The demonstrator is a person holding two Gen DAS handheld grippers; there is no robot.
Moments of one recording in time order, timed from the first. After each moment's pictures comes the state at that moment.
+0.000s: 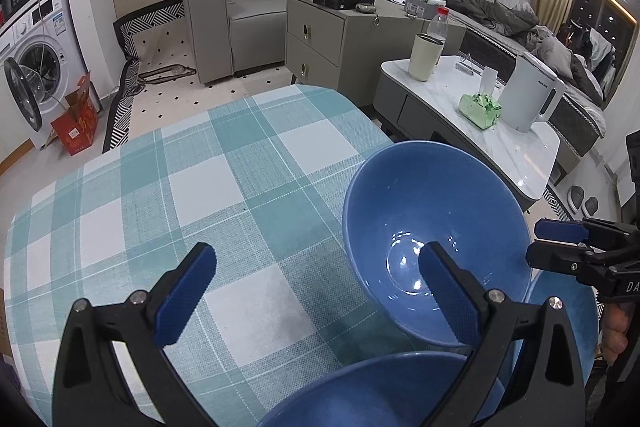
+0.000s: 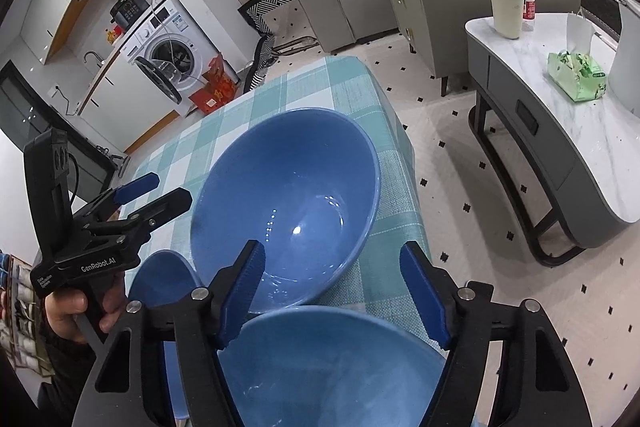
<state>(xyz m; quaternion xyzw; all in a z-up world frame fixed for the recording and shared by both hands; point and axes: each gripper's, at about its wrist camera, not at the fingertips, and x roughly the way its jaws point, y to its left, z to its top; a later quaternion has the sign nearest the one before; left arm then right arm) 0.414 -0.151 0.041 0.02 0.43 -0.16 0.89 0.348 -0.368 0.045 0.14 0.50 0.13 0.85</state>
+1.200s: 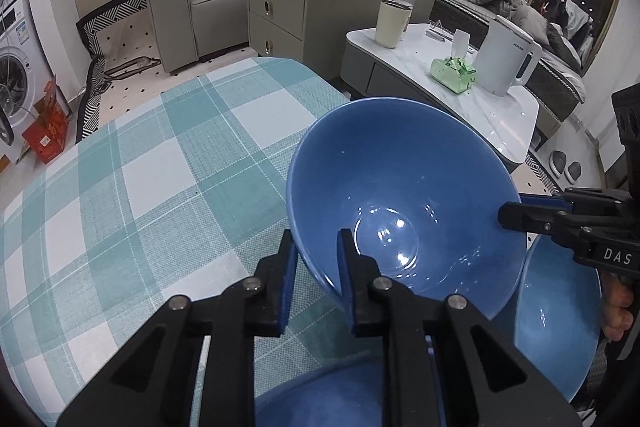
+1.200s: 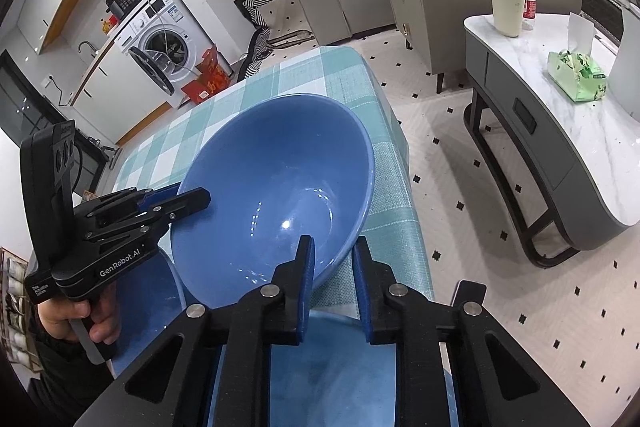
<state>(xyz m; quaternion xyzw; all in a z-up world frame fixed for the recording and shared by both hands) 0.415 -0.176 0.021 0.04 0.46 -0.22 0.86 0.351 -0.364 0.033 0.12 0.50 0.12 0.85</state>
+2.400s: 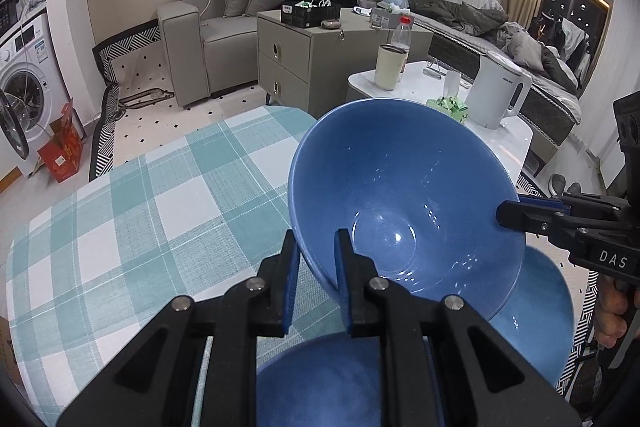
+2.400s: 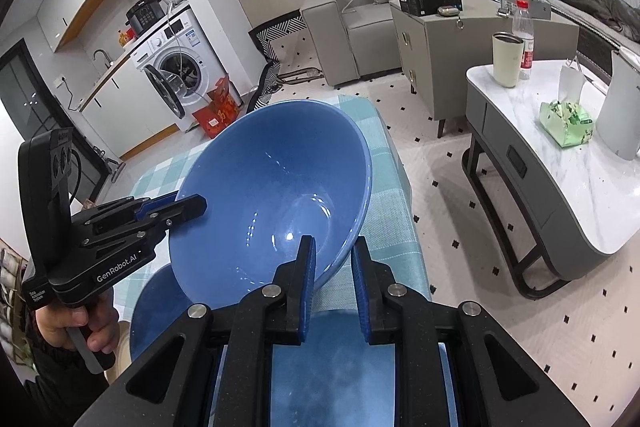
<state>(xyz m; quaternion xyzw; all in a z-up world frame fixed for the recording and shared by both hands) 0.380 -0.160 0.074 0.04 0.40 -0.21 0.89 0.323 -0.357 0.081 0.10 0.43 0.12 0.89</state>
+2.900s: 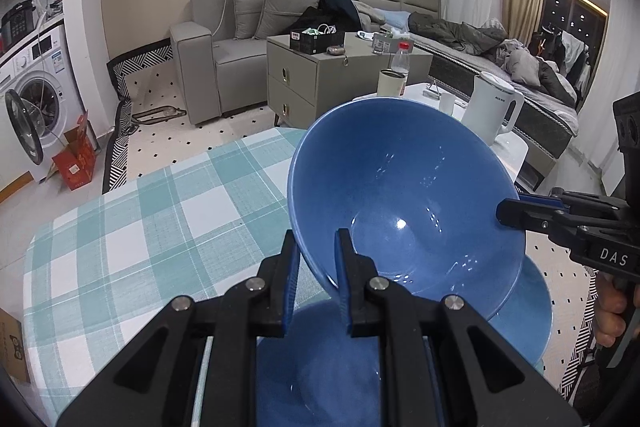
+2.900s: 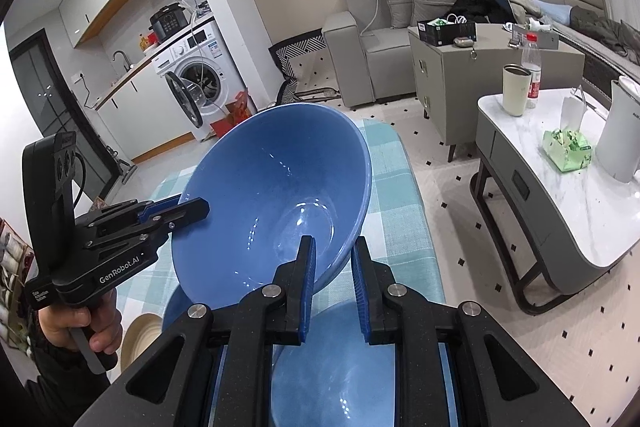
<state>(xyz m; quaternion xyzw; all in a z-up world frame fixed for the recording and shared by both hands) 0.337 -0.139 0.106 0.03 0.36 -0.20 0.91 0.278 -0.334 0.121 0.09 0.39 0.14 0.91</state>
